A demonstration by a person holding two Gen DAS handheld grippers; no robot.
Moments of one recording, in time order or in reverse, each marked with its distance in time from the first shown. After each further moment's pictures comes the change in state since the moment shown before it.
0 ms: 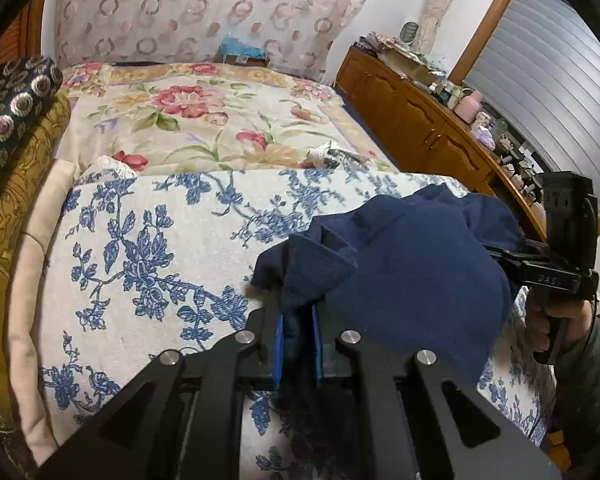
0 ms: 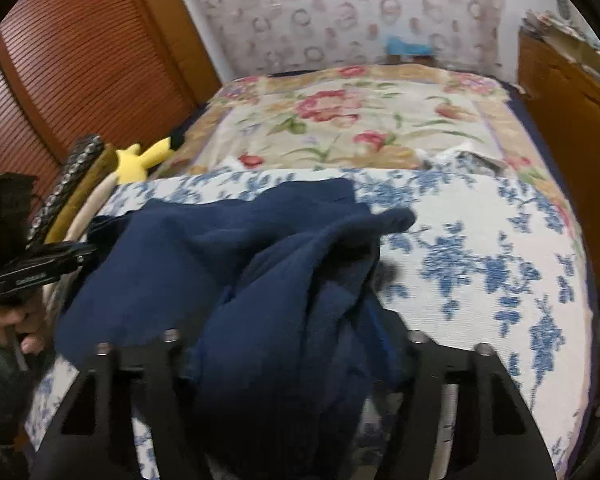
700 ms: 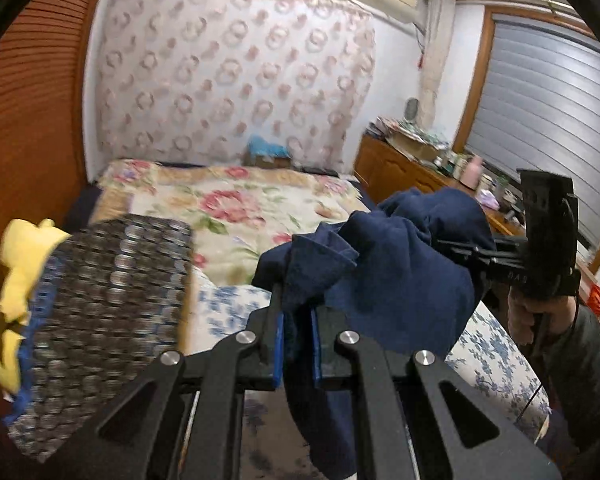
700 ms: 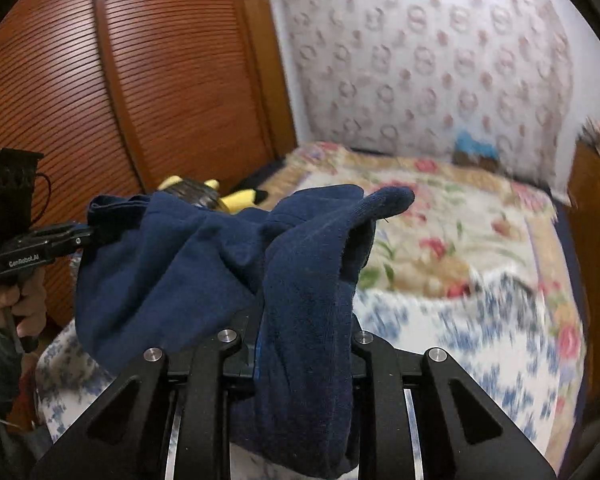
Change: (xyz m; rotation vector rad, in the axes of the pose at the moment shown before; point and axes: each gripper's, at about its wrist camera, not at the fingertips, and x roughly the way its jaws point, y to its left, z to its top) left arm -0.177 0.002 0.005 0.058 -0.343 0.141; right arm -0.070 0.128 0.064 -0.319 -0.232 0.104
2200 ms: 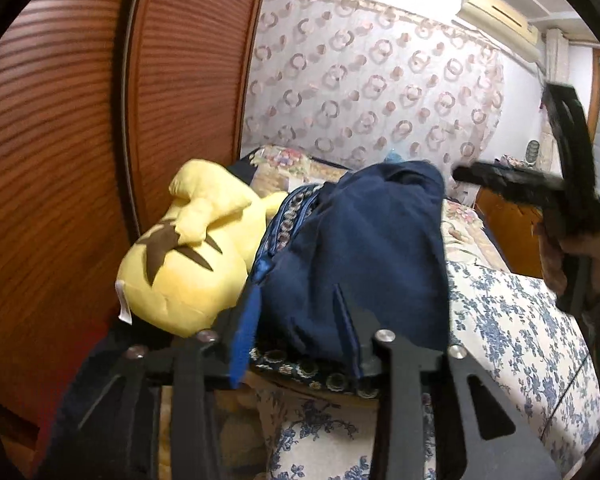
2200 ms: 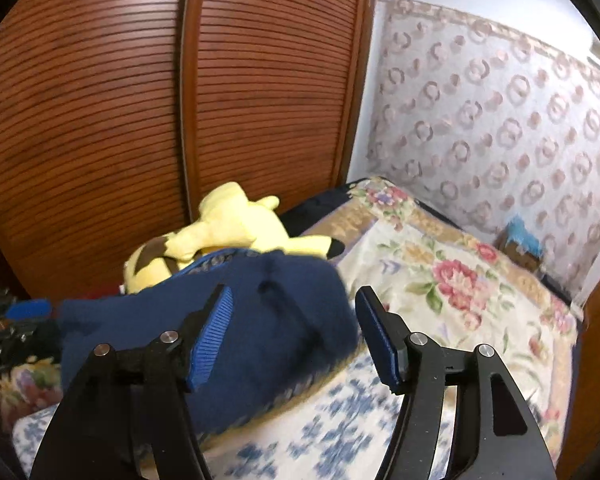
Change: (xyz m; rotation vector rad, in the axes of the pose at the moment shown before) left arm -0.097 0.145 -0.099 -0.197 -0.065 0.398; right arm 0.168 0.189 0.102 -0.246 0.008 0.013
